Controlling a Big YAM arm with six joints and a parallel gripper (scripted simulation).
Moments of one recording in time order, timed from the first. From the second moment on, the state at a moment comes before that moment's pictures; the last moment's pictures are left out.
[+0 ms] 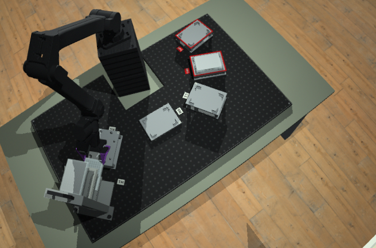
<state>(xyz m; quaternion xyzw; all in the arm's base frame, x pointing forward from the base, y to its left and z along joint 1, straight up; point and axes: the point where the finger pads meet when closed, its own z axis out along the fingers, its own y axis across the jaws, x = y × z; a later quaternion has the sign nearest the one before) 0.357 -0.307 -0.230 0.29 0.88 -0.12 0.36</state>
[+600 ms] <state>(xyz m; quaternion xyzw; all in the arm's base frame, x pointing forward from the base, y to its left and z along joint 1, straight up) 0.365 -0.313 -0.233 0.29 0.88 -0.12 0.37</state>
